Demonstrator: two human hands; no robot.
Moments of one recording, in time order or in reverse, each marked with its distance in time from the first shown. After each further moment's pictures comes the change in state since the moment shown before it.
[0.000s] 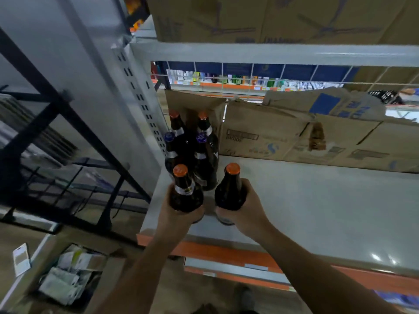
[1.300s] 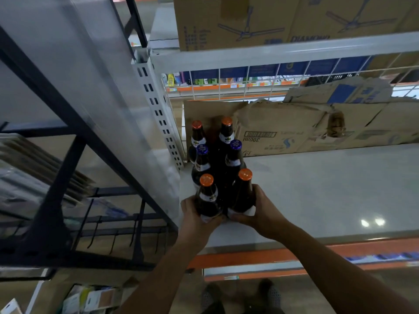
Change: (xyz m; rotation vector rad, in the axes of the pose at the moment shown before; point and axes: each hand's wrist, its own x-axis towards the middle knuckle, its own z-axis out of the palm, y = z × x) left_hand 0.069 -0.048 -0.070 0.255 -0.288 0.019; right_hand 0.021 0.006 0.064 -0.323 0.075 -0.013
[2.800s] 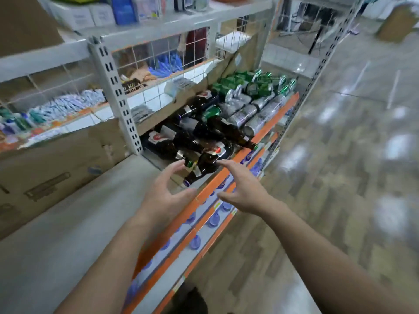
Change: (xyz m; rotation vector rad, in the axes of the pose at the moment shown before) left_hand -0.026 0.300 0.651 0.187 -0.766 0.483; right_hand -0.307 0.286 -0.560 -0.377 0.604 0.338
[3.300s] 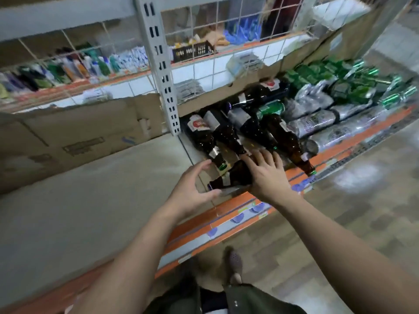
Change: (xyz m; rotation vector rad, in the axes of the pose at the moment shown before) left_hand 0.056 -0.036 0.035 0.054 0.154 -0.268; right_hand 0.156 0.078 0.040 -0.627 -0.124 -0.298
